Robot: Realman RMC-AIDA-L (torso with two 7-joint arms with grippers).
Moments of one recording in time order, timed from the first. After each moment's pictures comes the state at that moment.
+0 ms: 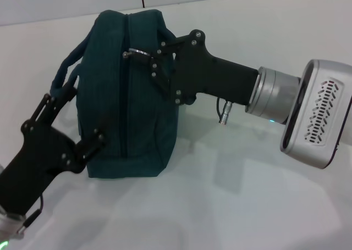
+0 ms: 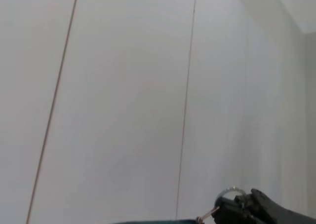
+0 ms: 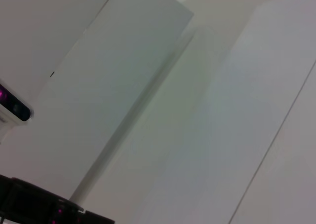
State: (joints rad) left arm -0.27 -2.10 1.79 0.16 0.35 1.71 -0.52; right arm 0.48 2.03 -1.94 -0.60 -0.40 -1.24 0.11
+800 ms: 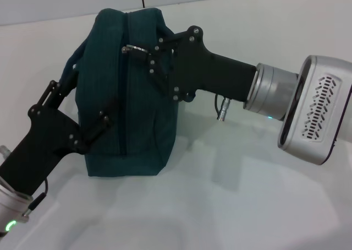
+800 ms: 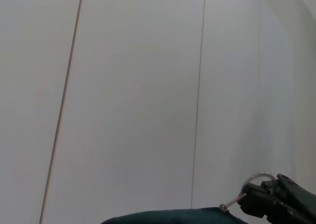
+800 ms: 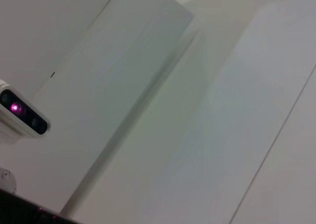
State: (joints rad) left arm -0.32 -2.11 1.79 0.16 0.31 1.62 -0.52; right arm 0.49 2.03 -1.94 -0.60 -0.40 -1.23 0.11
